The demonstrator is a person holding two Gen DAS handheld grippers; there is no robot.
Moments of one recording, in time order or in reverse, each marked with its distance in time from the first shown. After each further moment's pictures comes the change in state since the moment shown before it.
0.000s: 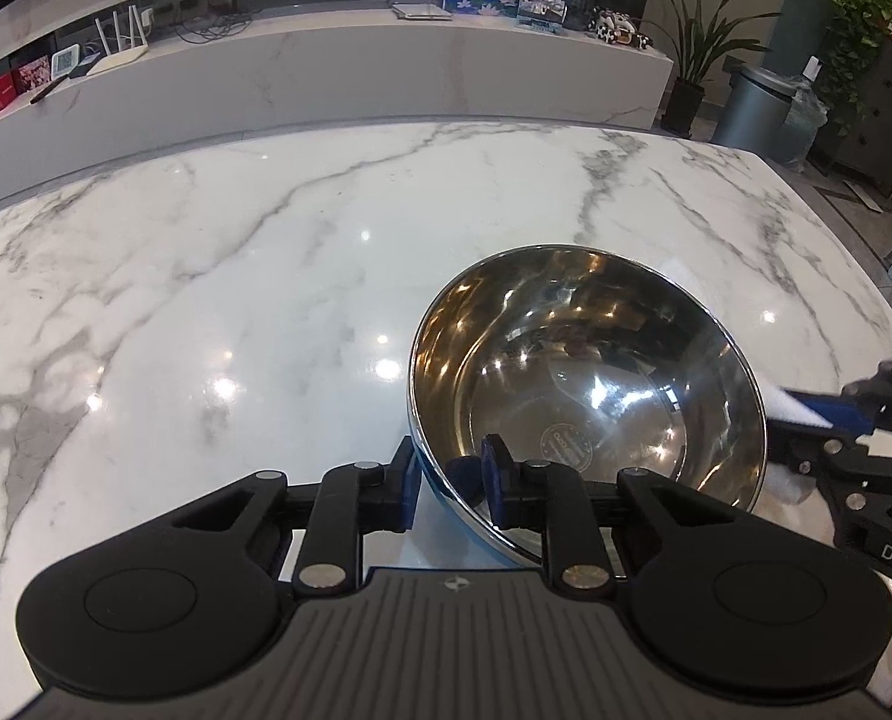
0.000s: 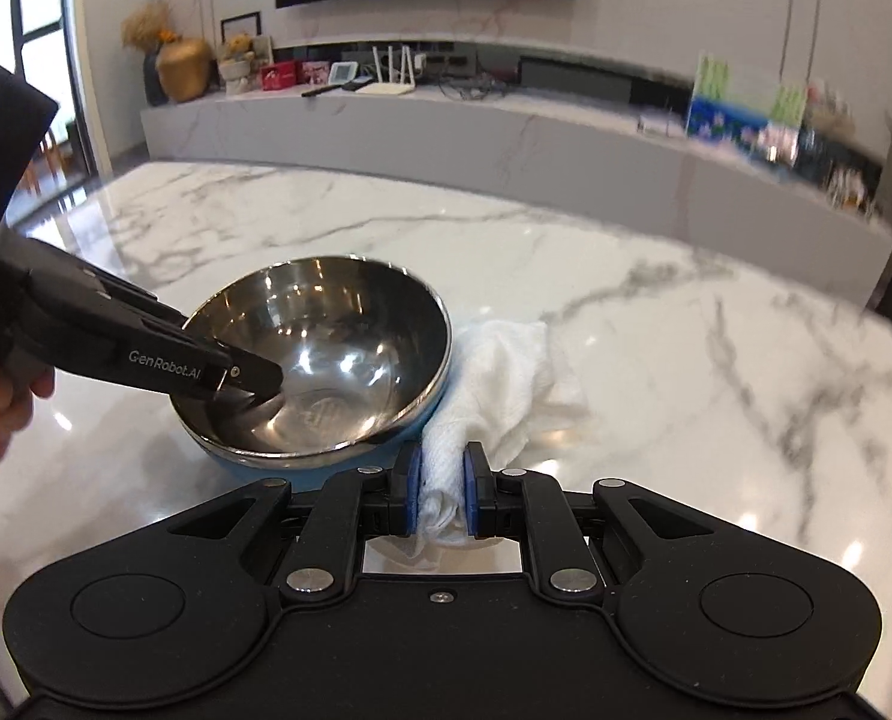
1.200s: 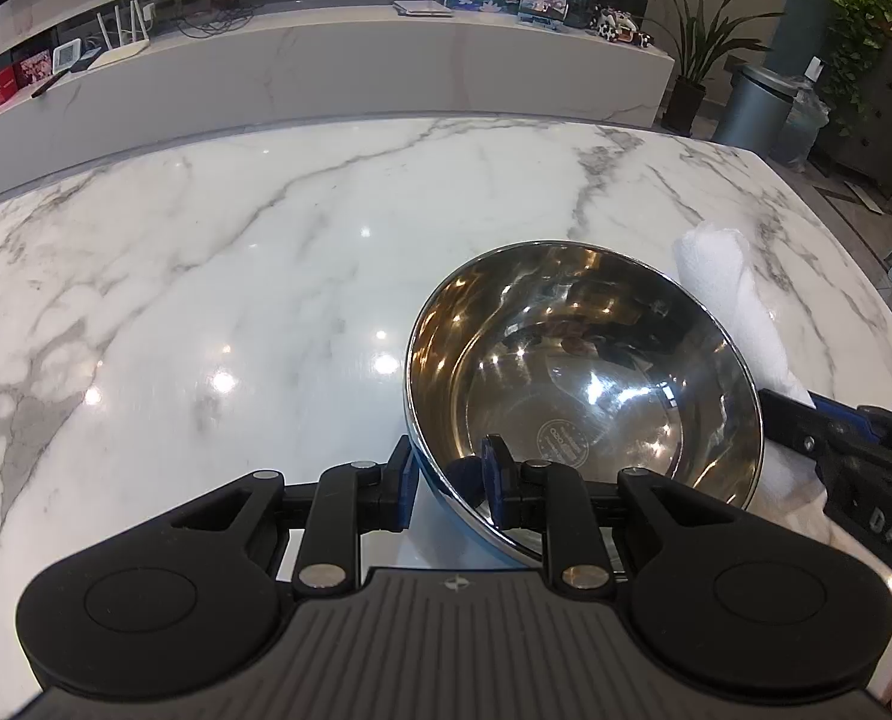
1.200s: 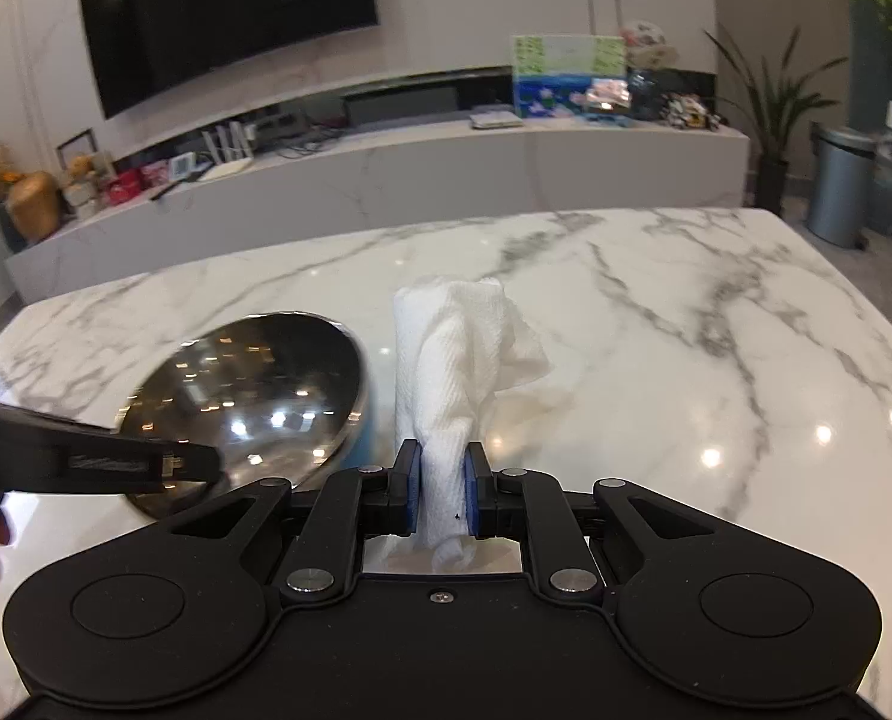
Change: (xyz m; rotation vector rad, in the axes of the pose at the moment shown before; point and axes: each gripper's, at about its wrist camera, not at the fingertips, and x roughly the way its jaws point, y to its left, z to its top) left arm 0.001 -0.006 -0.001 -0.006 0.005 0.001; right arm -0.014 0.010 -0.018 0.305 -0.136 -0.174
